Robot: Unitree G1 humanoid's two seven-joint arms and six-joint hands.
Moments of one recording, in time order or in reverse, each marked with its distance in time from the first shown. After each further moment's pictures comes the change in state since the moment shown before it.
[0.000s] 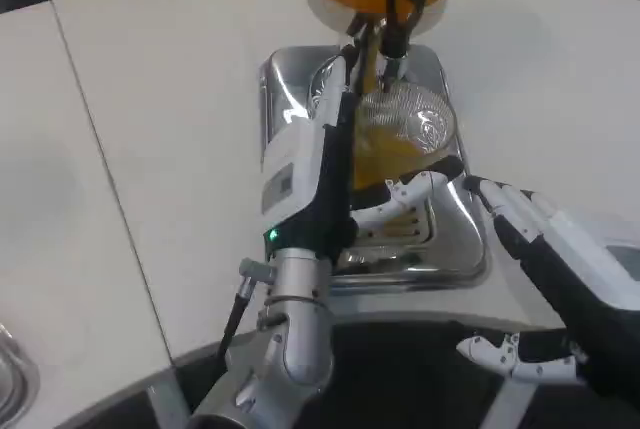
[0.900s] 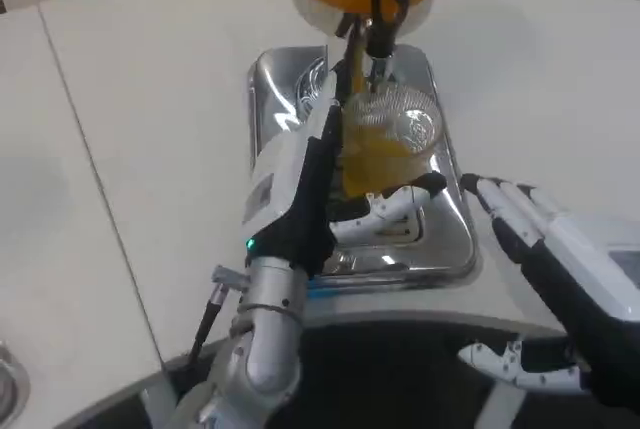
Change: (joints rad) left arm 0.078 0.049 0.064 -0.088 -0.042 -0.080 -0.163; right arm 0.047 -0.014 -0.021 -0.010 0.017 -0.087 -0.063
